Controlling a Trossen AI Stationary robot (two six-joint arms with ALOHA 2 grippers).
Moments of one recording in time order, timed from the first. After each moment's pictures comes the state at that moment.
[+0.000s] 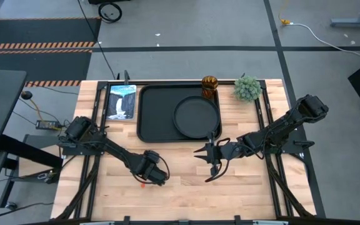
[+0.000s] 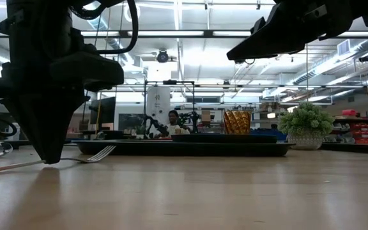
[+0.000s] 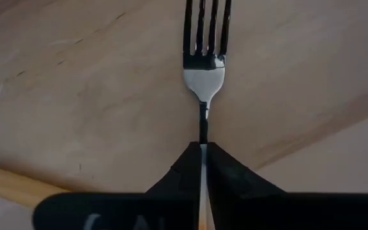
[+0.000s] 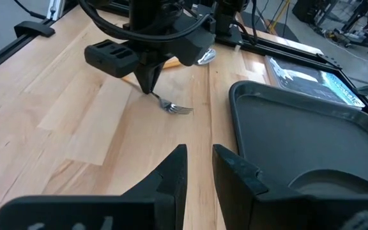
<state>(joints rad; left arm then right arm) -0.49 1.88 1.17 -0.77 -0.14 -1.56 0.40 1.44 0.66 0.34 0.42 -0.09</state>
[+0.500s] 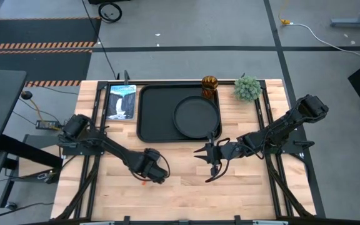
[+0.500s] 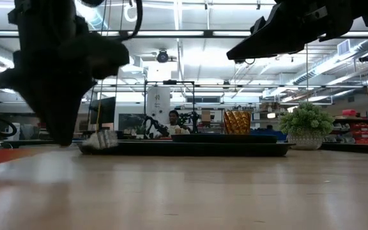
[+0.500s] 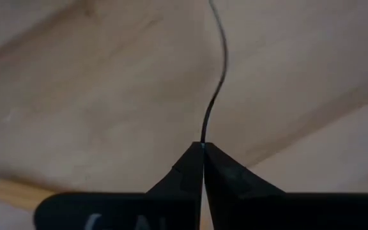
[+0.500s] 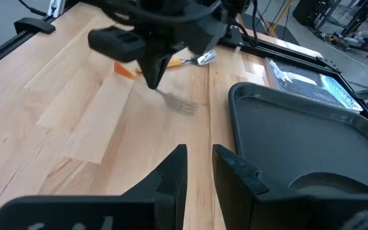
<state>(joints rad) -0.47 1.82 1.17 -0.78 -0.18 -1.52 0.40 1.44 0.66 0.34 0.41 -0.11</state>
